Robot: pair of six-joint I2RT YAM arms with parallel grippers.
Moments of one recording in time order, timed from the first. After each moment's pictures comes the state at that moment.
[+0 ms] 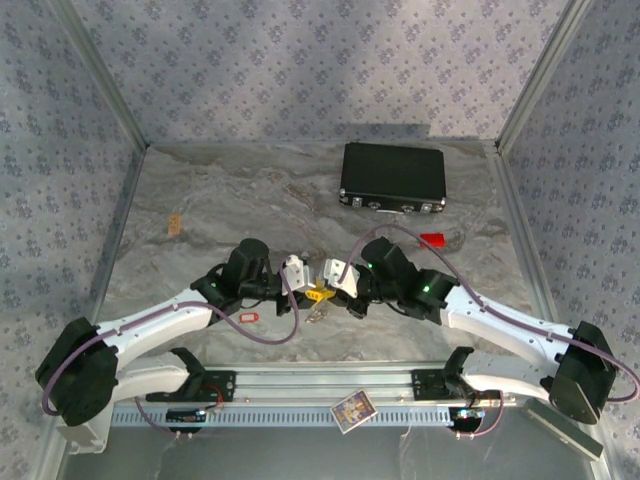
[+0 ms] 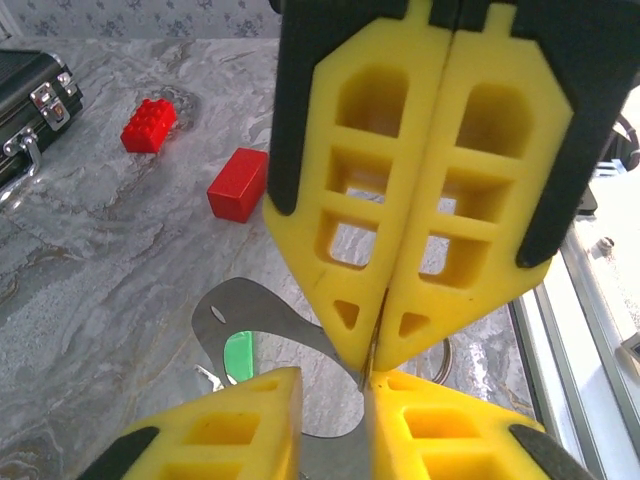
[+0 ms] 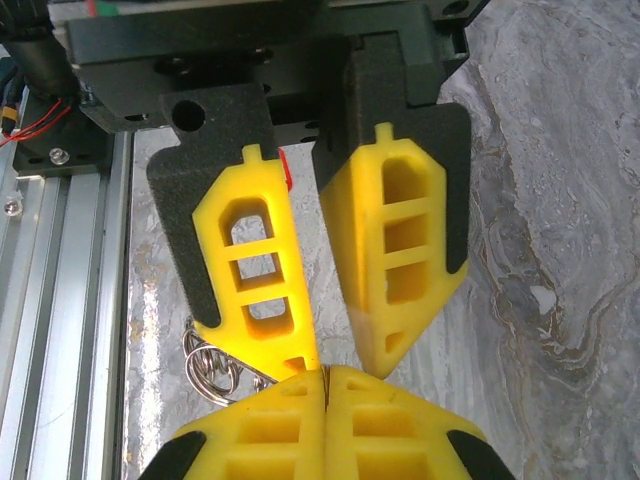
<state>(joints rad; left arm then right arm) -0.78 1.14 0.55 0.08 0.65 0.35 0.91 1.08 0.75 -0.31 -0.34 -0.38</state>
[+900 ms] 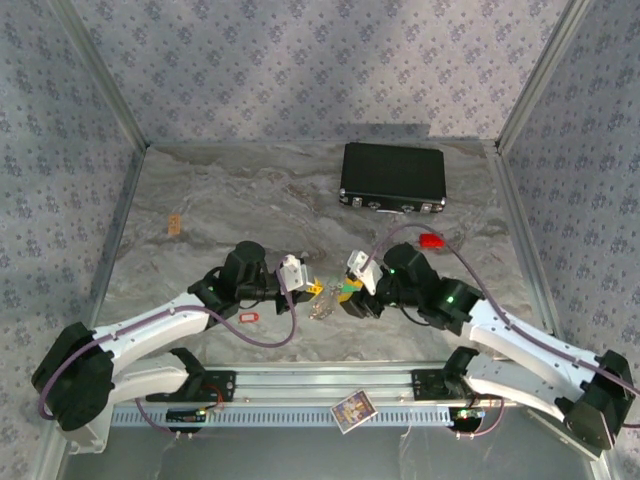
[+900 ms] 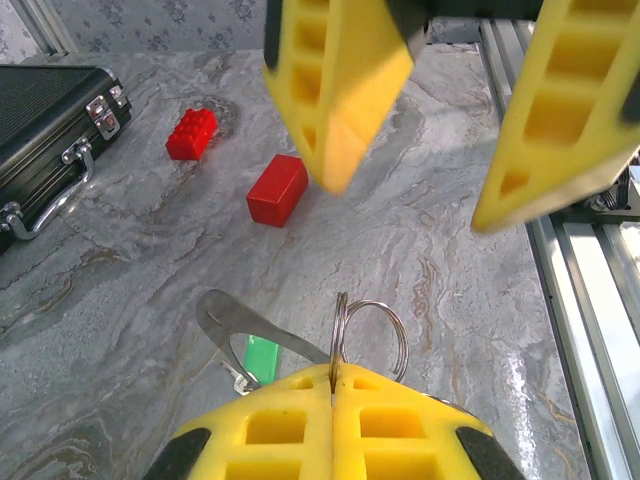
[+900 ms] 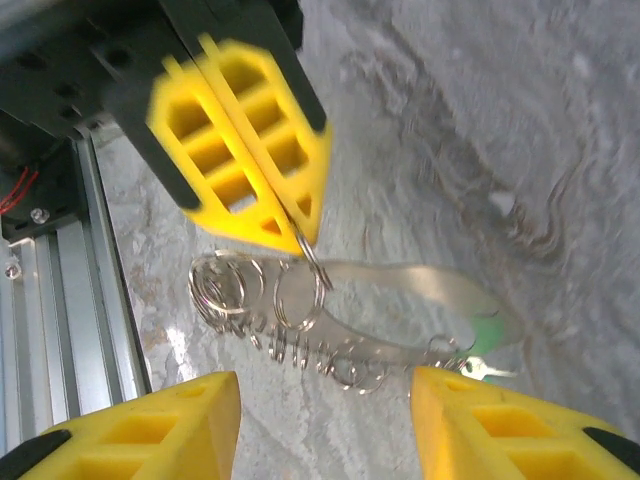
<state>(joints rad) -0.79 1.10 0.53 0.12 0.57 0.34 0.85 0.92 0.67 -0.38 -0.28 -0.09</state>
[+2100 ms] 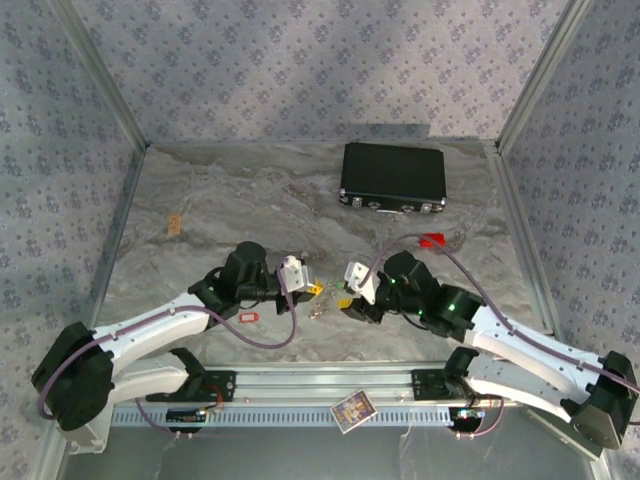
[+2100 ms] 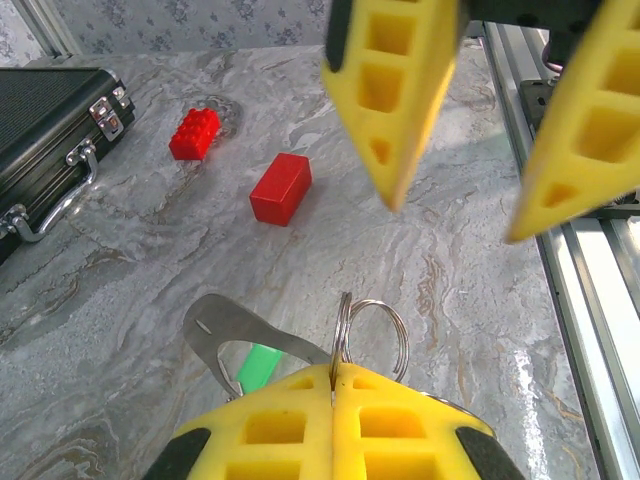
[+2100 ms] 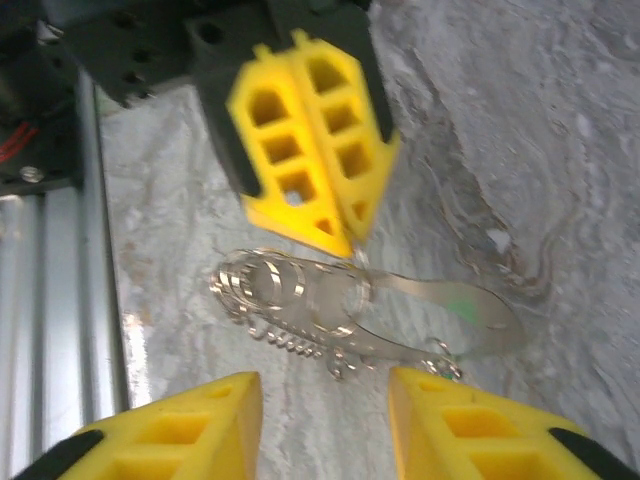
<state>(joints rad) -0.79 1.10 0.53 0.12 0.56 0.36 0.90 0.87 0.64 -0.35 -0.24 -0.24</state>
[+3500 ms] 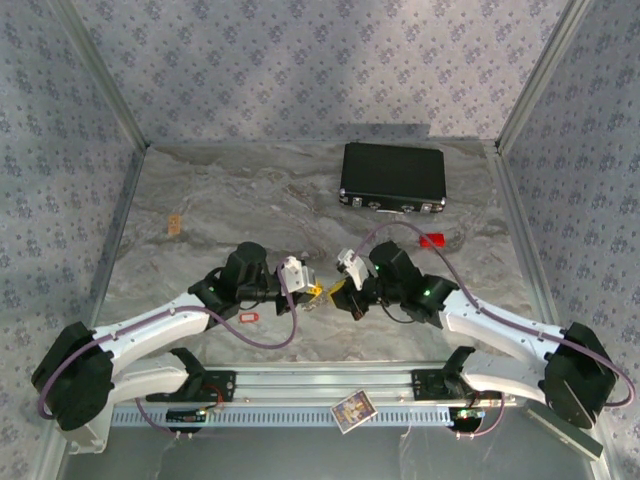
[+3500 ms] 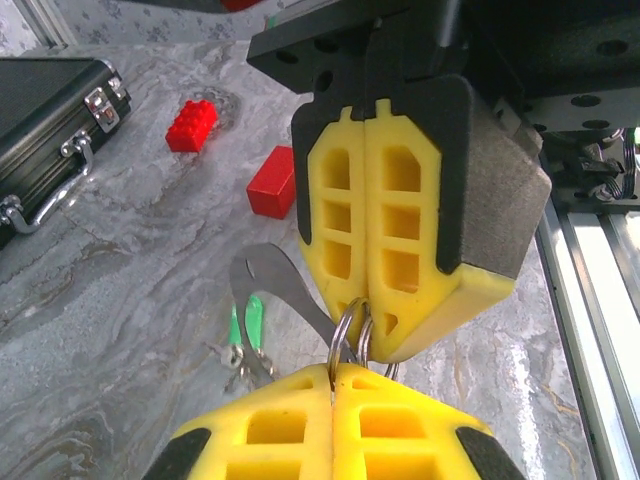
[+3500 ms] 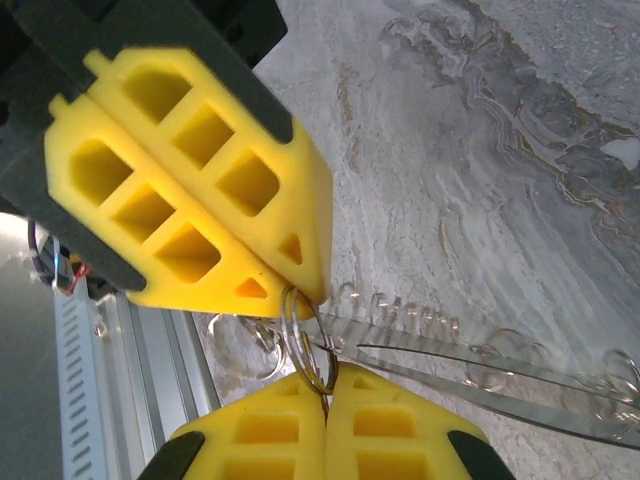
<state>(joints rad) -0.79 1.10 0.53 0.10 0.55 0.36 0.84 1.08 0.62 -0.17 -0.43 0.13</state>
